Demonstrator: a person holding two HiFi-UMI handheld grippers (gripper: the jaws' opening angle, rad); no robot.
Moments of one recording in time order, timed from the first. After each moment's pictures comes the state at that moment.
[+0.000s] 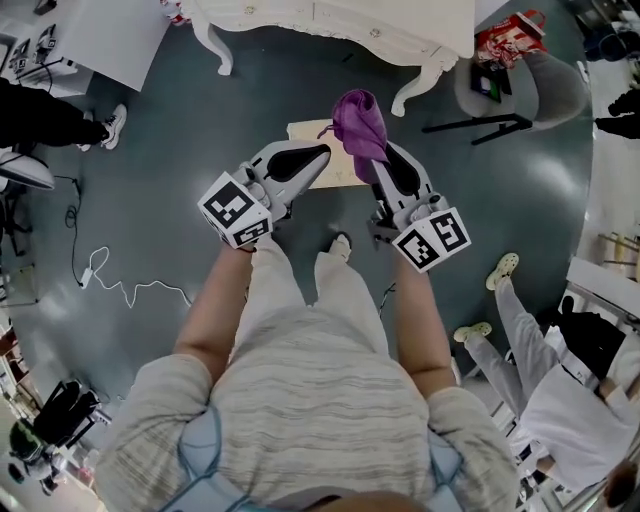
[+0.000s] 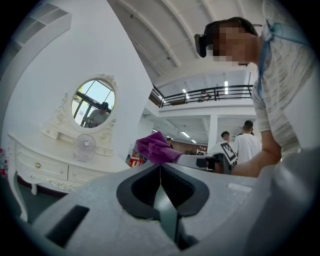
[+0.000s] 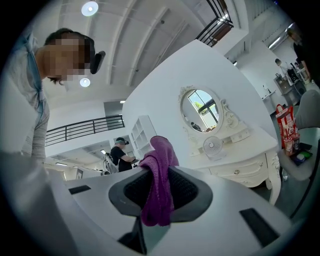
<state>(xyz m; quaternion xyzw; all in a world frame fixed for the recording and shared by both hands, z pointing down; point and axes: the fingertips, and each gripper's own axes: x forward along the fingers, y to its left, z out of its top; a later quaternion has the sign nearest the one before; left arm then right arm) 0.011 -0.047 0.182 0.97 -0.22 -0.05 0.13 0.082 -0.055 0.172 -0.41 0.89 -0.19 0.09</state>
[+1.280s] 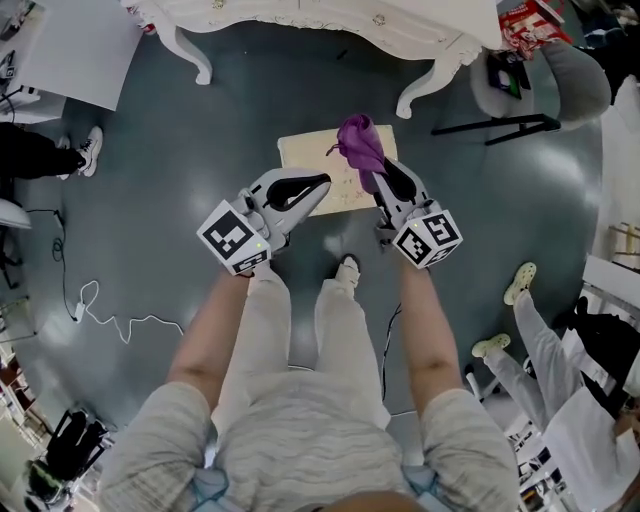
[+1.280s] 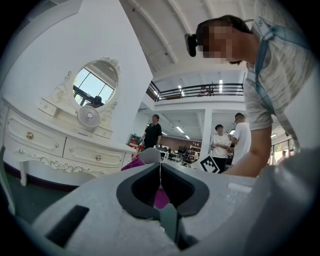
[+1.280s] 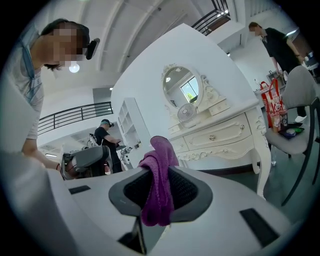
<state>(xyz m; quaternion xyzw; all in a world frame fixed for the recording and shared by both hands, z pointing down) 0.023 -0.088 0.359 0.98 -0.17 -0.04 0.13 0.116 -0.123 0.425 -0.45 0.86 -0.22 0.03</state>
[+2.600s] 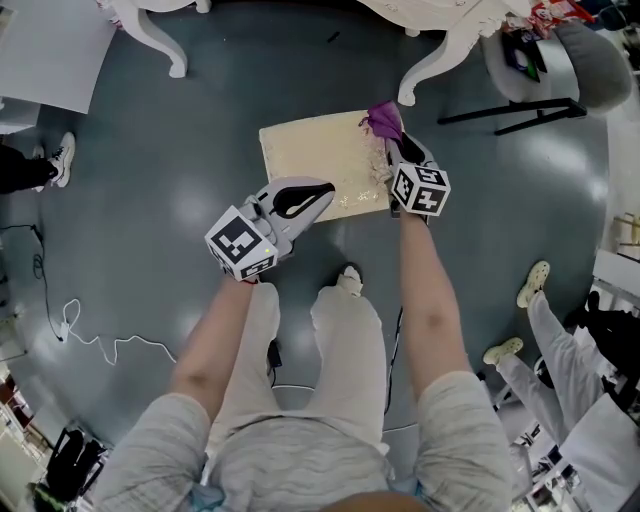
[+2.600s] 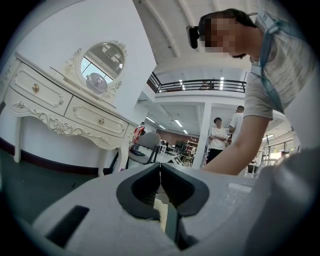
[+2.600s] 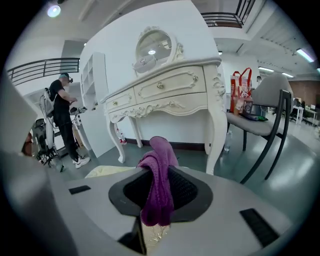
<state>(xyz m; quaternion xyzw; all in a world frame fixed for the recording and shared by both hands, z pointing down) 0.052 -0.080 0.541 0.98 -0.14 -0.01 0.15 0.221 -0.194 0.691 -0.61 0.74 -0.23 -0.17</state>
